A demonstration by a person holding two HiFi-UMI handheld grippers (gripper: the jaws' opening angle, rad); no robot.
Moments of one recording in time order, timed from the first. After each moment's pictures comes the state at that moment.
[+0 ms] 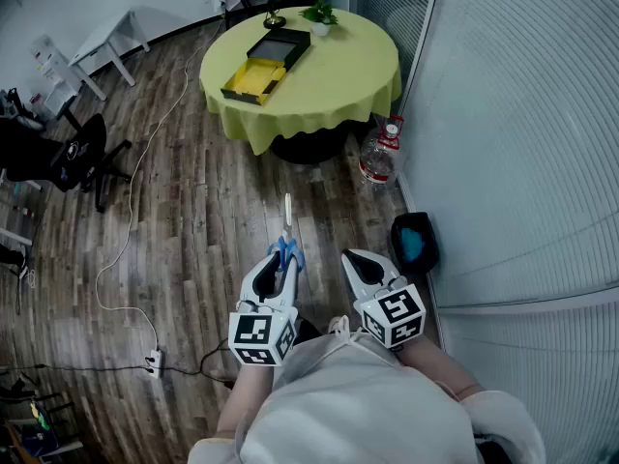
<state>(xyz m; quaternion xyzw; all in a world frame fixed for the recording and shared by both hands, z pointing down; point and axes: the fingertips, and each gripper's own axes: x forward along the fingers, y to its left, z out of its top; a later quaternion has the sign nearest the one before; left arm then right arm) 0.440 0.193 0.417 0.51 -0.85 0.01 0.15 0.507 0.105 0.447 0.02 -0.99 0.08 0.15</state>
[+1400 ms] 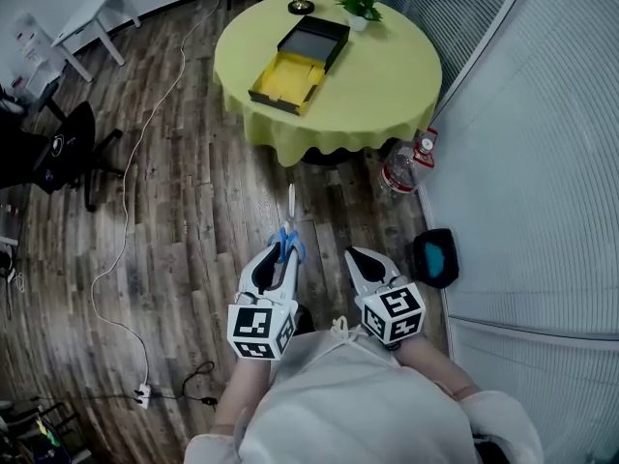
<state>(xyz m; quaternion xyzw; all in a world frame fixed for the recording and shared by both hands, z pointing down) 0.160 0.203 0.435 0.52 -0.83 0.00 0.19 0.241 0.115 0.481 0.05 -0.97 0.12 0.21</state>
